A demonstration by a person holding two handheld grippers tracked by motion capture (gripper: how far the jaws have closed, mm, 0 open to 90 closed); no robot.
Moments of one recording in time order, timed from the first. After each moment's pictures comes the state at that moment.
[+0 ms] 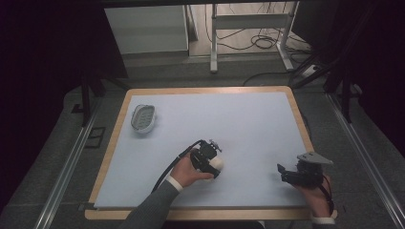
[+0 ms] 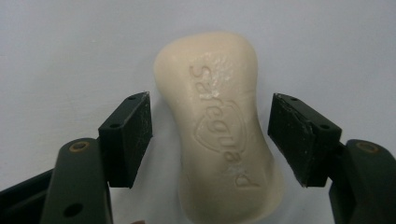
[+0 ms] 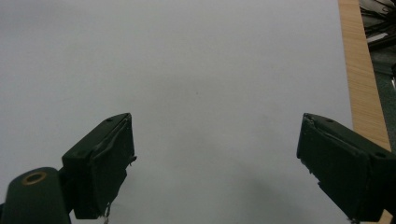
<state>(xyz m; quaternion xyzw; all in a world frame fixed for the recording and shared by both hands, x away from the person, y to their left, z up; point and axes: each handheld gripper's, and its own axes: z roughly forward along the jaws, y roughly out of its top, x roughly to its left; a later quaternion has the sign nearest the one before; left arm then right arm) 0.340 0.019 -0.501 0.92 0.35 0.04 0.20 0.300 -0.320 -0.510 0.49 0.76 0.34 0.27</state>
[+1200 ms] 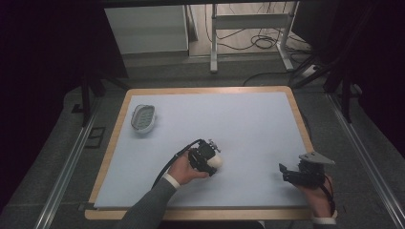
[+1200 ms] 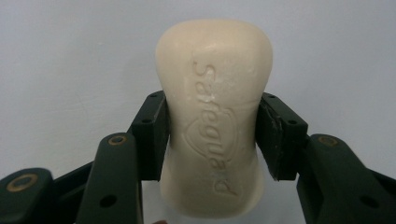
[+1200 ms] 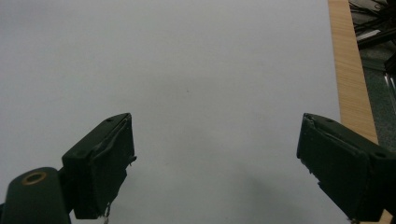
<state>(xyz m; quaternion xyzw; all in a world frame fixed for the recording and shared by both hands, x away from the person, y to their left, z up) 0.341 0.025 -0.498 0.93 0.32 0.04 0.20 0.300 -0.324 -0.509 0.49 0.75 0.34 0.28</state>
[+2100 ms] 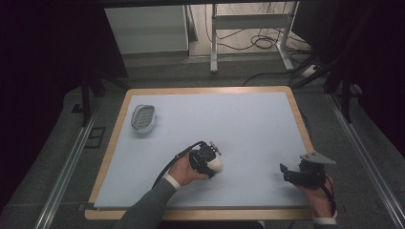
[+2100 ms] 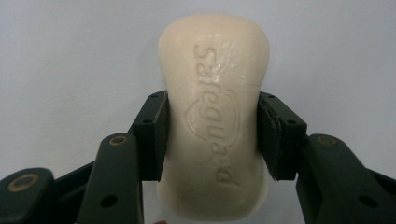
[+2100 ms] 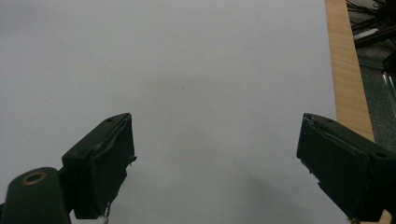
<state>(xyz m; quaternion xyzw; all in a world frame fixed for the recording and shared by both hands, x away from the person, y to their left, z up) 0.340 0.024 -0.501 0.94 0.30 0.04 0.17 0.300 -0.326 -0.510 0.50 0.75 0.34 0.28</state>
